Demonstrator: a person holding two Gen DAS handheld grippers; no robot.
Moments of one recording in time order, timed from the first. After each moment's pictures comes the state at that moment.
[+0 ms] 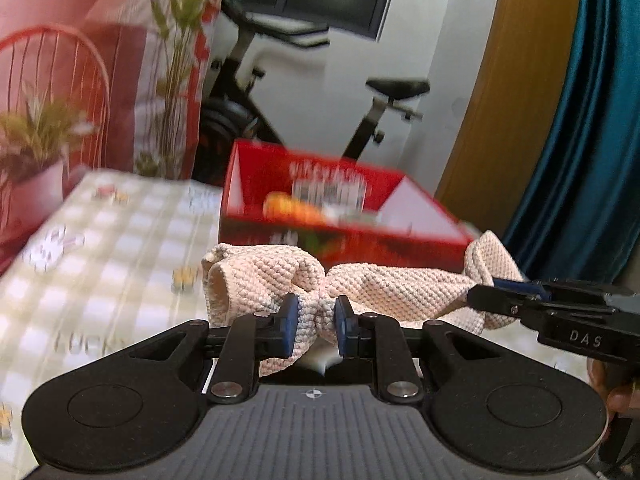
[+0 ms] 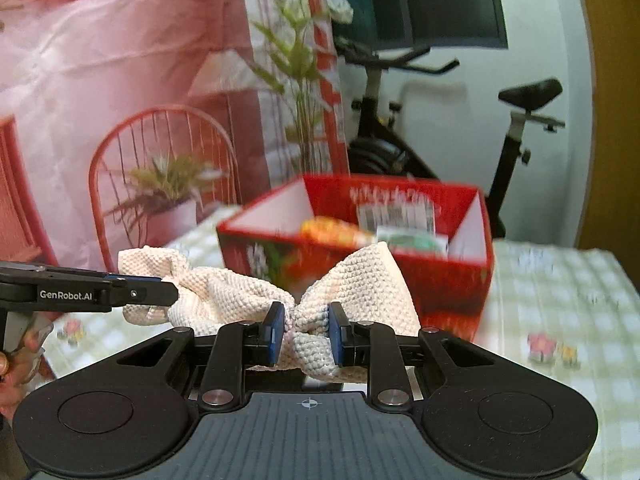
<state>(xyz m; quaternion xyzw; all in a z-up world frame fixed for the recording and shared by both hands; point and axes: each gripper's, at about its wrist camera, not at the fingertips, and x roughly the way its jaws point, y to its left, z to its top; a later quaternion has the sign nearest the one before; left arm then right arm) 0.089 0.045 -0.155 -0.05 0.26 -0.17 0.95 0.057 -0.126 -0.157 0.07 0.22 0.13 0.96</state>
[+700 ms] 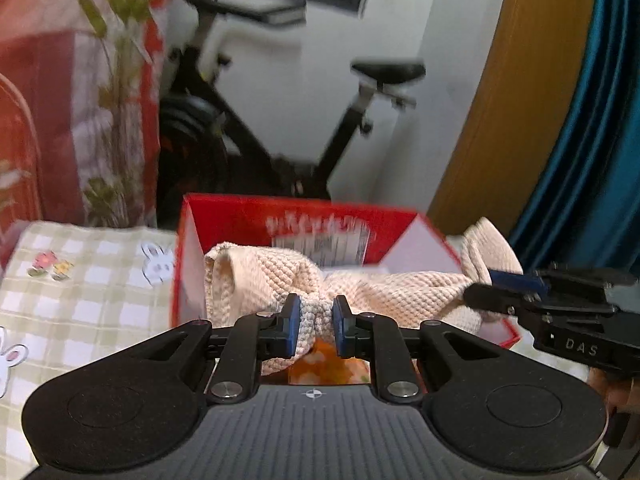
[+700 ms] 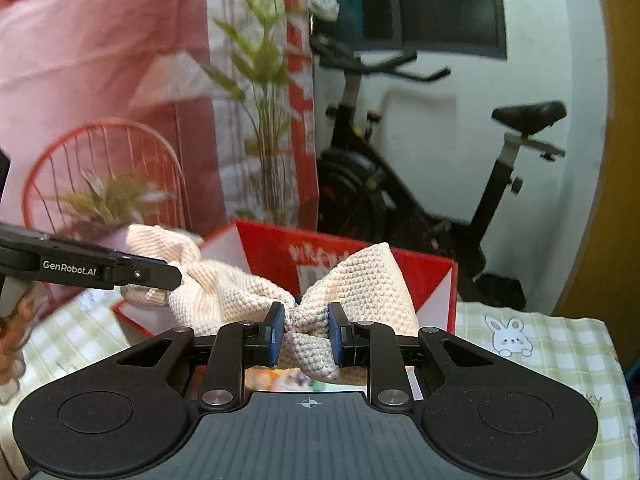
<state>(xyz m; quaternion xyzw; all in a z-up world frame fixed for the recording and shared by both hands) 0.255 -0.001 -0.135 -0.02 0.33 -0.22 0.92 0.205 -0.173 -0.131 0.03 0.25 0.11 0.96</state>
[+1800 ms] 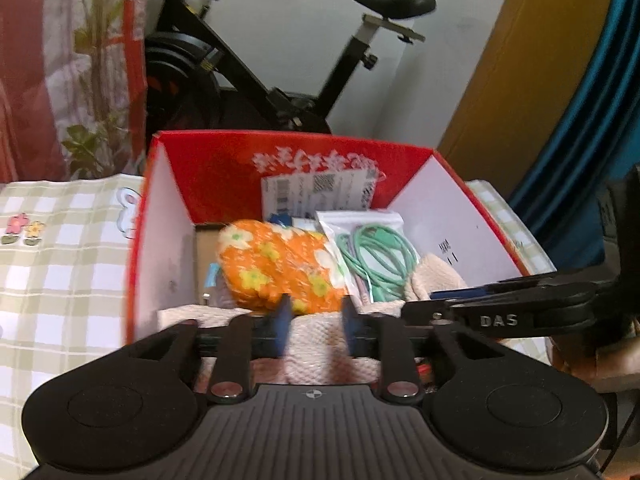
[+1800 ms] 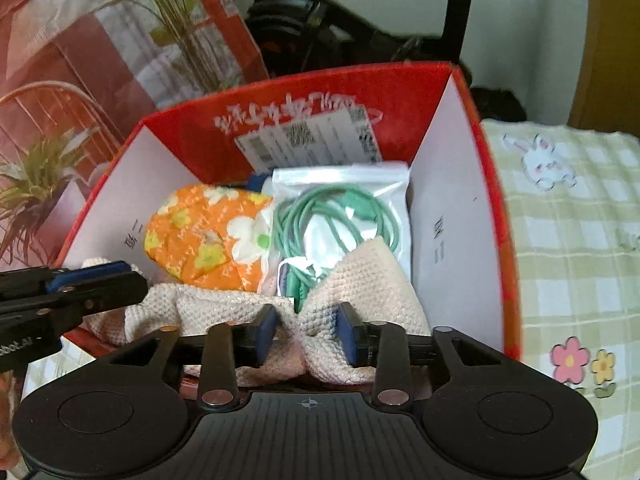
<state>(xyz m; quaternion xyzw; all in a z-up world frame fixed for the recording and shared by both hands) 0.286 -0.012 -0.156 -0.01 0.40 -0.21 0.89 0.292 -0.179 -0.197 0.17 0.46 0.06 0.87</state>
